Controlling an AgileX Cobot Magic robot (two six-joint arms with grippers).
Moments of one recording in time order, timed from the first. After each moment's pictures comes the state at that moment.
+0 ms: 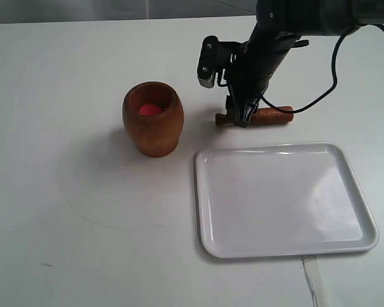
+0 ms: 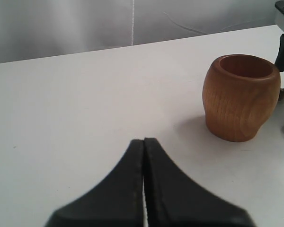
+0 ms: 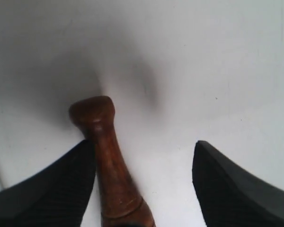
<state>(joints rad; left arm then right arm) 0.02 0.00 0.00 0.07 0.44 0.35 0.58 2.14 -1.50 0.09 0.75 -1.01</state>
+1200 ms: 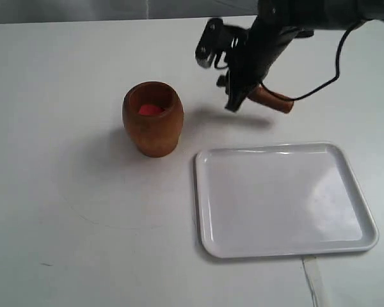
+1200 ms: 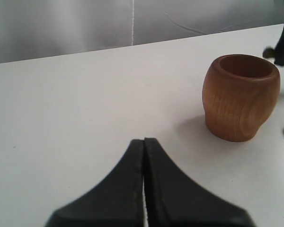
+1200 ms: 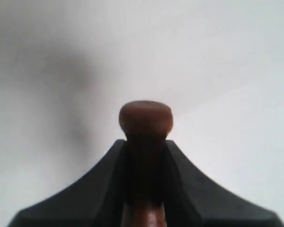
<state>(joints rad) 0.02 0.00 0.00 0.07 0.44 0.35 0.58 2.08 -1.50 0.04 0.65 -0.80</state>
